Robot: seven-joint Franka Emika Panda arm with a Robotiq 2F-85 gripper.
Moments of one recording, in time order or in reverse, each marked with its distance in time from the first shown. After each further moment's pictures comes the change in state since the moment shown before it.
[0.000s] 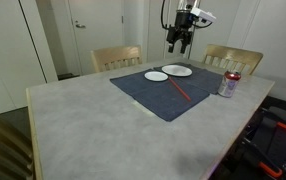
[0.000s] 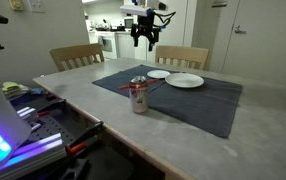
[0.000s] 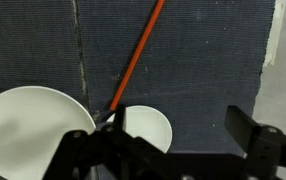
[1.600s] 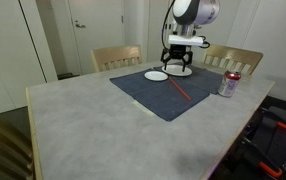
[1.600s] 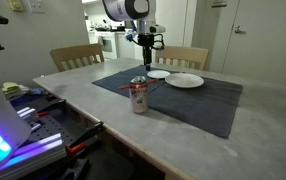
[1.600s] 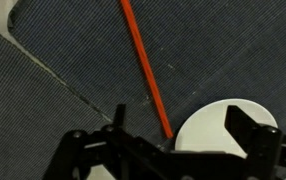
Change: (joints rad) arm 0.098 0.192 -0.077 -0.024 -0.095 0.261 0.855
